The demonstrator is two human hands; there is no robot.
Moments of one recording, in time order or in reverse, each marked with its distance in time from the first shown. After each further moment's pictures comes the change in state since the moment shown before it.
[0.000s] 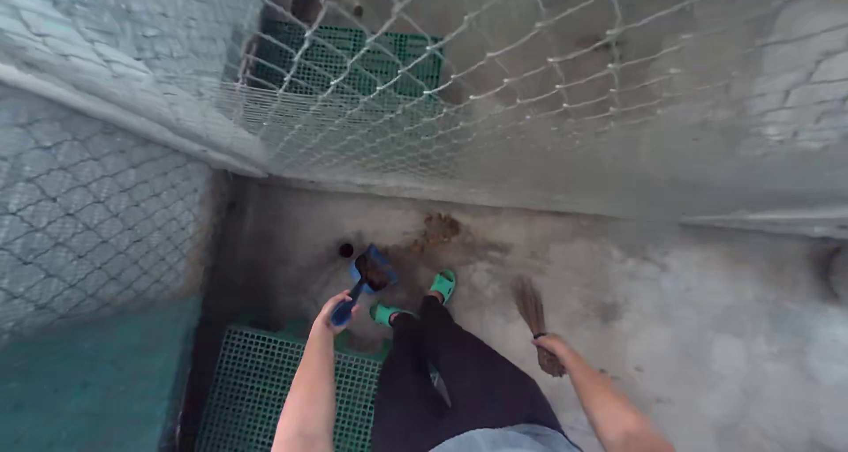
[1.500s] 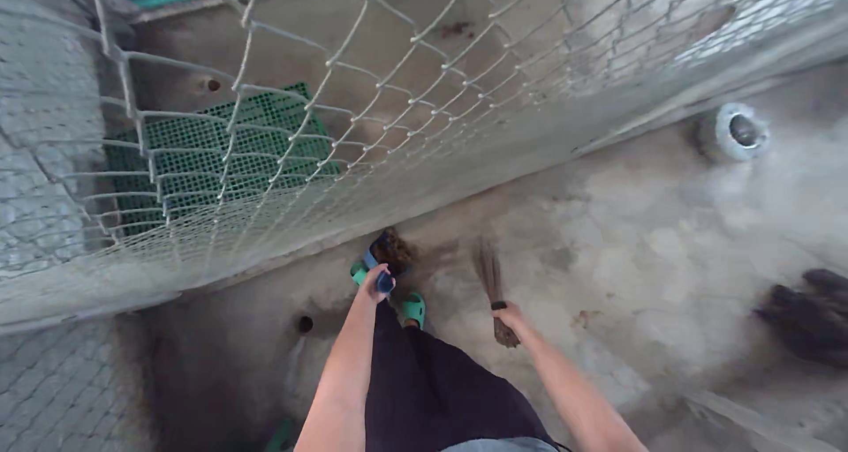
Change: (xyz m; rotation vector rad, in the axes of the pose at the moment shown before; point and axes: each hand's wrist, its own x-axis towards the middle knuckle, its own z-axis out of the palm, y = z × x) left_hand 0.029 0.012 0.371 0.375 -0.196 0.022; right_hand -0.007 -0.010 -0.061 0.561 0.036 -0.112
